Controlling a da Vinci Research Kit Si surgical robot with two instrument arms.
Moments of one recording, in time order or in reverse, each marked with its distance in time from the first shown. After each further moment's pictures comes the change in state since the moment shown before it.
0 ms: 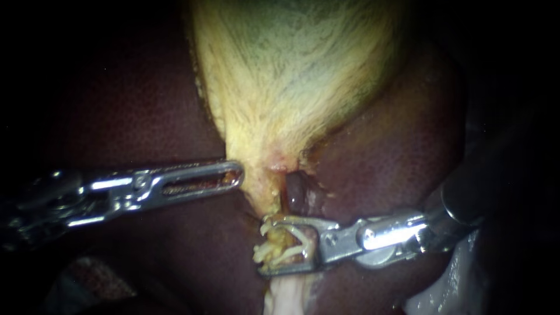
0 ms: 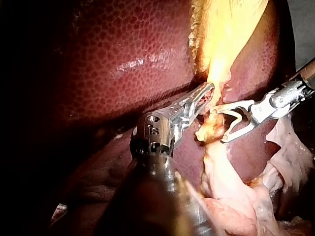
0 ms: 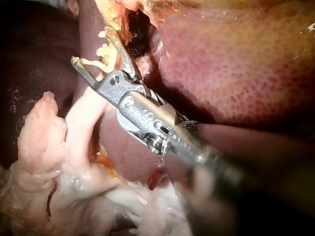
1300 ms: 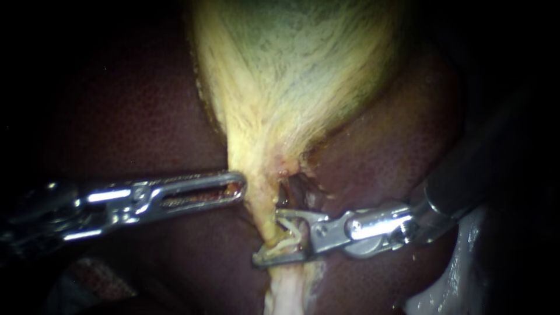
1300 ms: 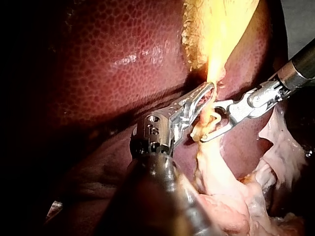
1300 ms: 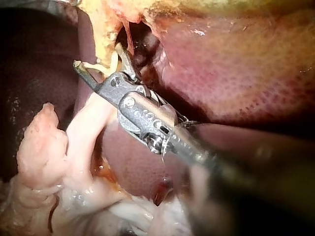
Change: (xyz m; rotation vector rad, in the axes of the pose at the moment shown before) right arm -0.001 0.001 0.004 0.002 -0.031 -0.007; left arm 0.000 -0.002 0.000 -0.006 -0.005 0.000
